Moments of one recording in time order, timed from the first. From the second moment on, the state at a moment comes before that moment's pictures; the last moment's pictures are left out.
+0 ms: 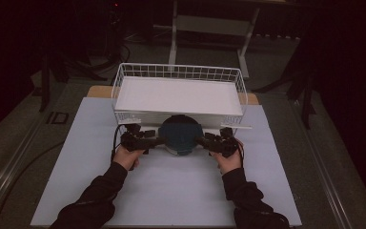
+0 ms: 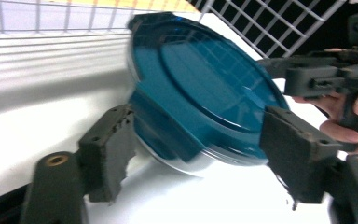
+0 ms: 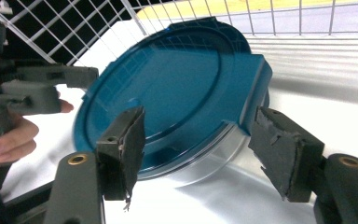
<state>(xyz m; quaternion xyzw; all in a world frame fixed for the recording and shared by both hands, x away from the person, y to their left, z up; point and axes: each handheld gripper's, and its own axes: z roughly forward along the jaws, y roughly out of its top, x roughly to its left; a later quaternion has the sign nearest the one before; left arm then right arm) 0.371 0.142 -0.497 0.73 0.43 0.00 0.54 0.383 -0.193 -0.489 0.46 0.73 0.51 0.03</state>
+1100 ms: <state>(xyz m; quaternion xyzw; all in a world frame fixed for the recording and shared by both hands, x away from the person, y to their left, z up) 0.286 0.150 -0.478 0.76 0.36 0.07 0.54 0.330 -0.150 -0.502 0.40 0.80 0.45 0.02</state>
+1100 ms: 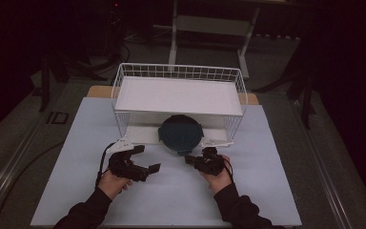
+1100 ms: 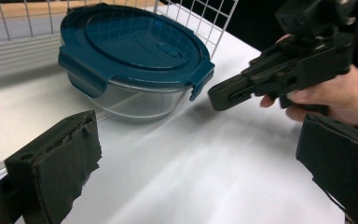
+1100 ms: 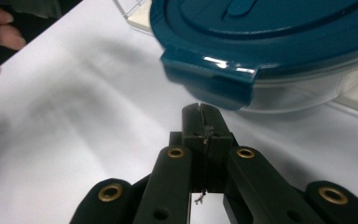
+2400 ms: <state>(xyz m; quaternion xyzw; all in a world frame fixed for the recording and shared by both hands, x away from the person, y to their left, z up) 0.281 0.148 -0.481 0.76 0.35 0.08 0.54 0.383 -0.127 -0.504 0.43 0.78 0.46 0.05</state>
